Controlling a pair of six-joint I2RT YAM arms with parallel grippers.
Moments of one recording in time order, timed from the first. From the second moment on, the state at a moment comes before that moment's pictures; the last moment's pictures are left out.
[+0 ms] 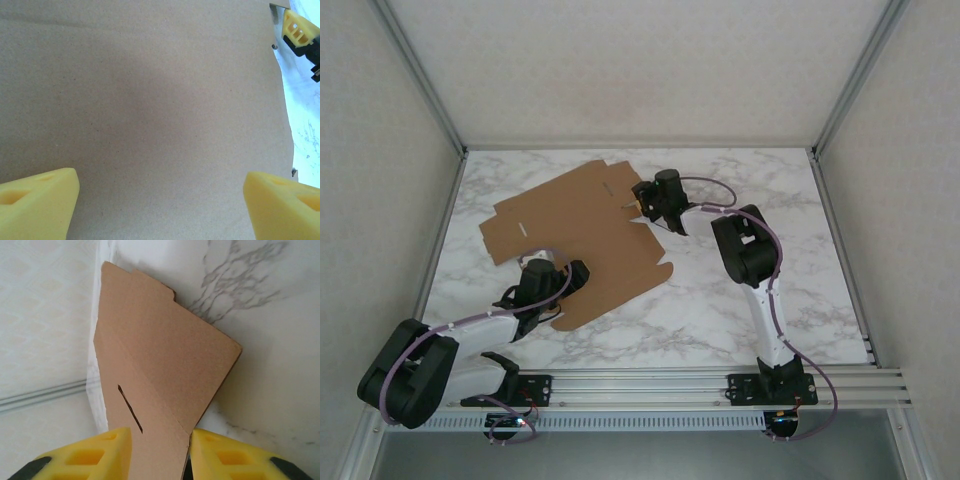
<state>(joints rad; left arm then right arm) -0.40 1.21 0.25 0.29 -0.01 -0.92 0.52 2.32 1.52 0.28 -0.21 1.41</state>
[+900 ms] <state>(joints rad) -0.40 1.23 0.24 0.34 -0.01 -0.92 0.54 2.41 1.52 0.45 -0.17 1.42</state>
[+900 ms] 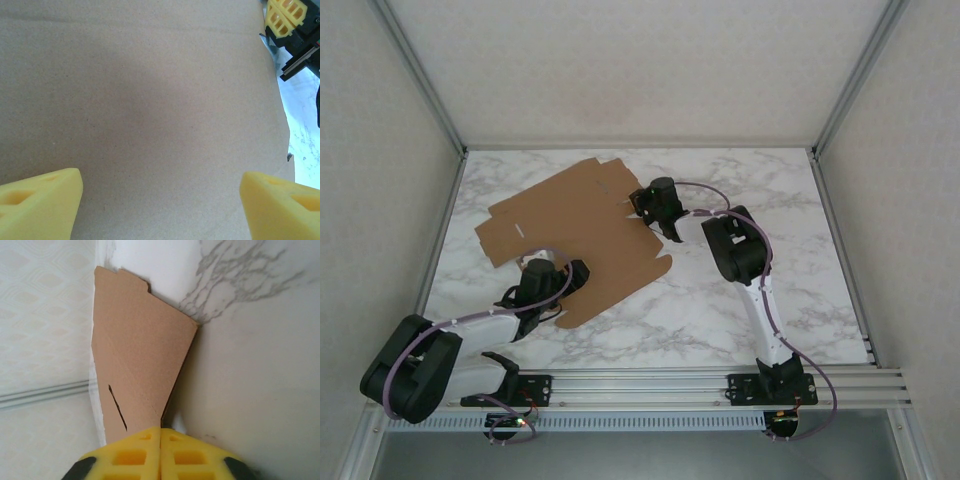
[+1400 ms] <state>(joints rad) -0.40 0.83 0.26 -0.05 0.01 -0.94 0.53 2.31 1.33 0.54 -0.13 1.34</state>
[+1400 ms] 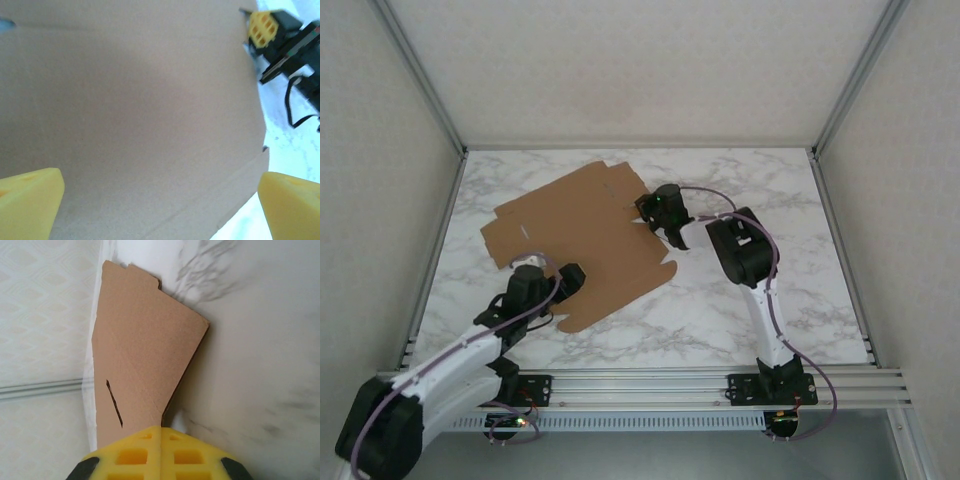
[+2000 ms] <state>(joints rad) -0.34 0.85 0.62 -0.36 -0.12 -0.90 0.41 1.96 1.10 0.42 -0.28 1.10</state>
